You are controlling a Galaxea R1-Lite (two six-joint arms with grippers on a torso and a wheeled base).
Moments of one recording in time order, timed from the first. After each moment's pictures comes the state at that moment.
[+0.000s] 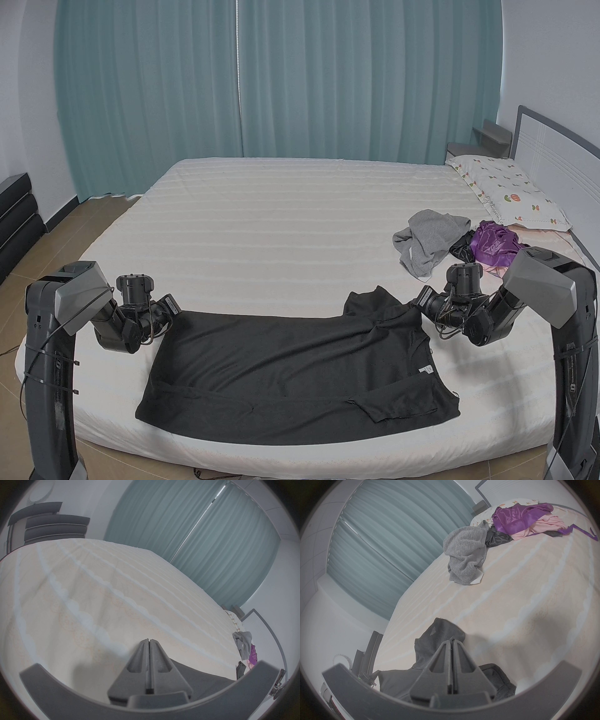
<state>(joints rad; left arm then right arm) 0.05 2.59 -1.20 -0.86 -0.07 -0.58 0.16 2.51 -1.15 -0.83 0.11 0.75</state>
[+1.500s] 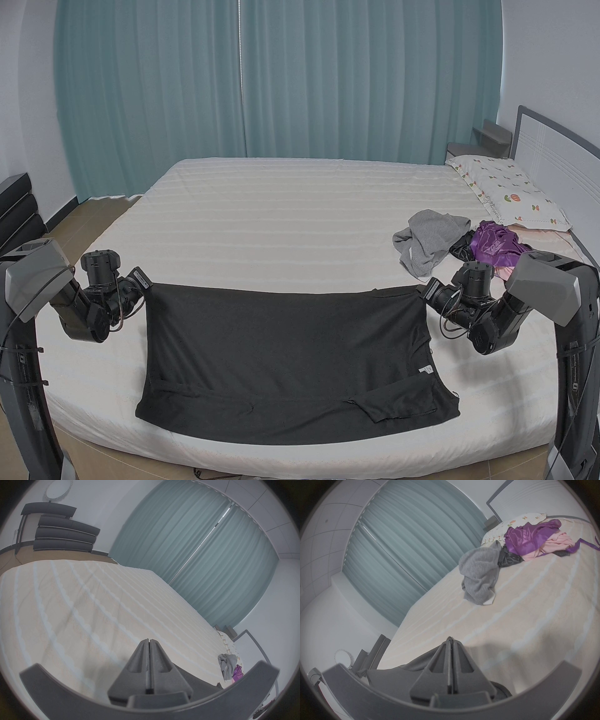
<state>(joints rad) 0.11 2.32 -0.98 -0.95 -0.05 -0.67 0.14 2.49 -1.04 -1.11 0.11 0.70</state>
